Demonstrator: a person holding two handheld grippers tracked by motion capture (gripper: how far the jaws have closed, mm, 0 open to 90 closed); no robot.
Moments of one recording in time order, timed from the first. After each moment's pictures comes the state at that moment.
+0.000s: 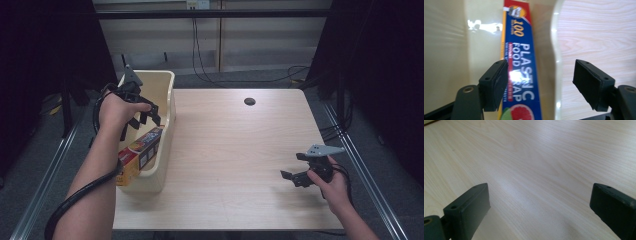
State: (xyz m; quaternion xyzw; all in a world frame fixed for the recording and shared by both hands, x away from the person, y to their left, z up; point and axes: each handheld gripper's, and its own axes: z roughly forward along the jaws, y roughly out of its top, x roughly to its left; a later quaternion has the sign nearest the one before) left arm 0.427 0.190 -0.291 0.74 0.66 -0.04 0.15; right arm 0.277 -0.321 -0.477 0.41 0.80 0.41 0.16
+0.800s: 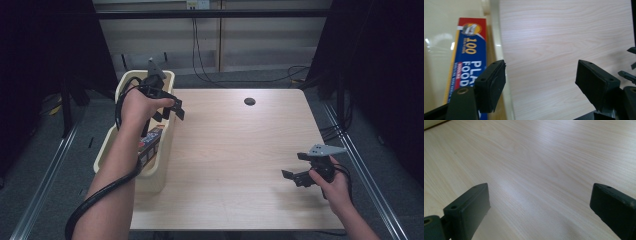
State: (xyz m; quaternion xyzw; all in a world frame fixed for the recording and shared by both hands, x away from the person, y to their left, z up) left arm 0.424 0.132 -0.280 0.77 0.61 -0.05 0.20; right arm 0.275 -0.324 -0.474 0.41 0.79 0.42 0.16
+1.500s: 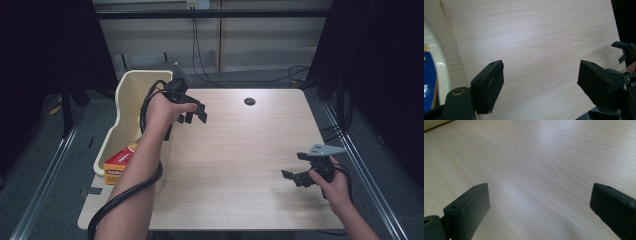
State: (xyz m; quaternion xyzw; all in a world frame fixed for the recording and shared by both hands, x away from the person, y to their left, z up) left arm 0.419 0.083 -0.295 0.79 0.56 -0.06 0.23; right arm 0.275 -0.323 -0.473 0.41 0.79 0.42 0.16
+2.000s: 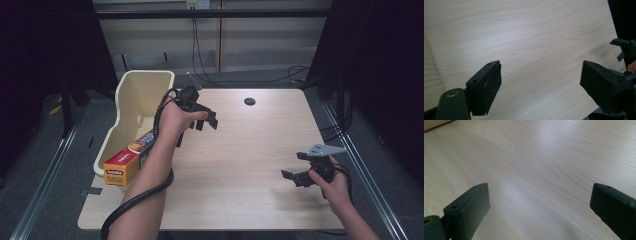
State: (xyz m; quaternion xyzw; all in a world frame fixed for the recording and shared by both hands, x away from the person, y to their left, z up) left arm 0.416 0.060 -0.323 0.80 0.54 -0.07 0.24; right arm 0.275 -0.322 -0.472 0.41 0.79 0.42 0.16
